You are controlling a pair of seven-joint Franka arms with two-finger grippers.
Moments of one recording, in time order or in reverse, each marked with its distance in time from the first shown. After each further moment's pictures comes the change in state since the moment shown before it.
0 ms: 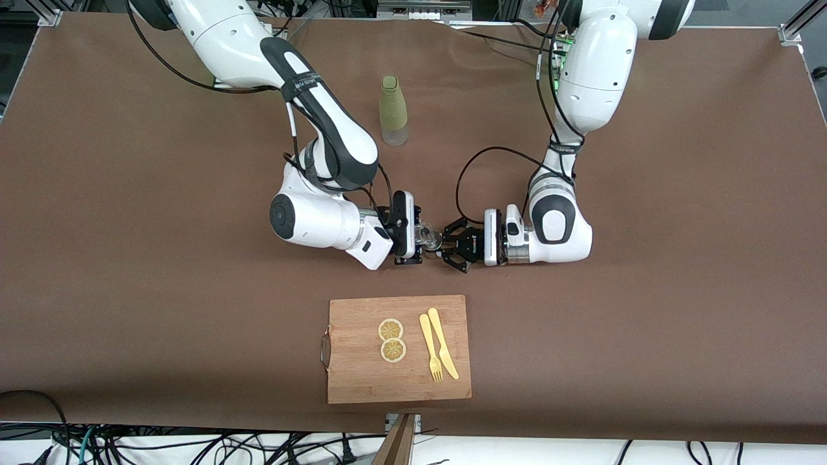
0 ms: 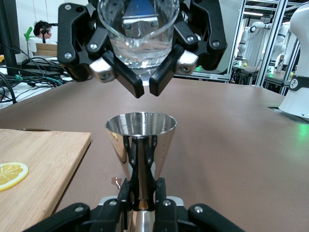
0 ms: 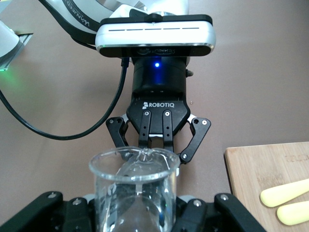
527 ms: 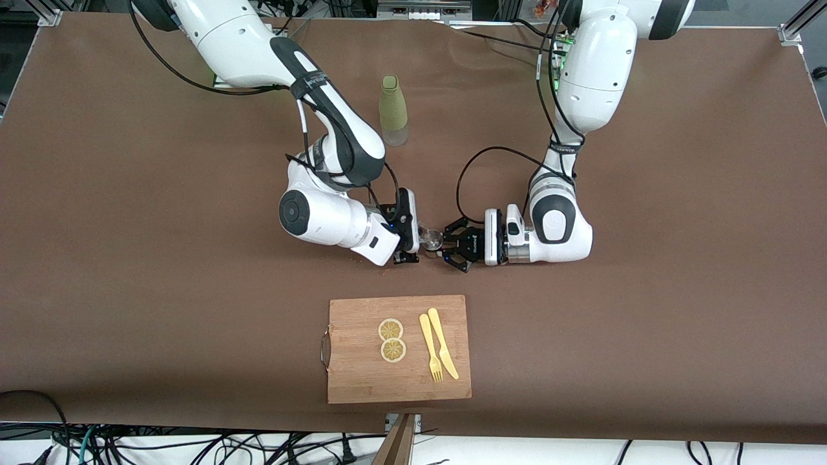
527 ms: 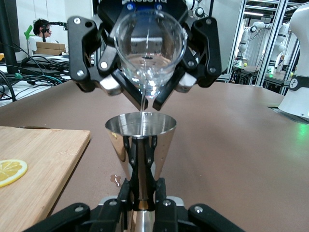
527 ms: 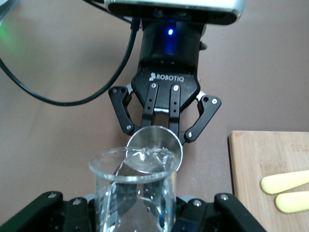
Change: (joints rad) left arm 0.000 0.000 0.000 -0.006 0.000 -0.001 0.000; right arm 0.010 0.003 0.005 -0.001 -0.142 0.003 0.000
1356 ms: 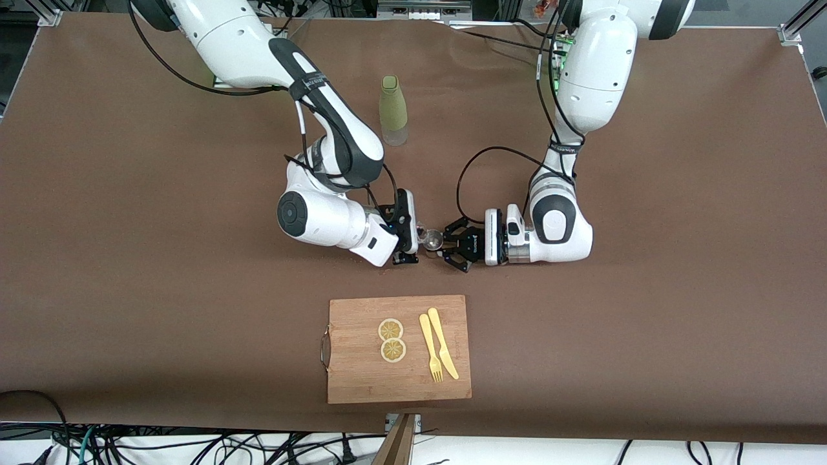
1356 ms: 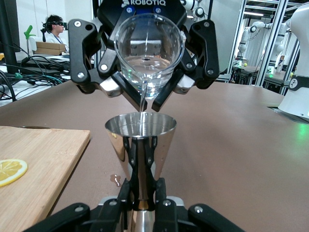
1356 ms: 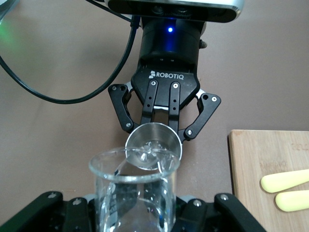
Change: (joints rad) left arm 0.000 0.000 0.001 -0.002 0.000 -0.001 0.000; right arm -0.003 0.002 0.000 -0.004 -0.013 -0.001 -0.009
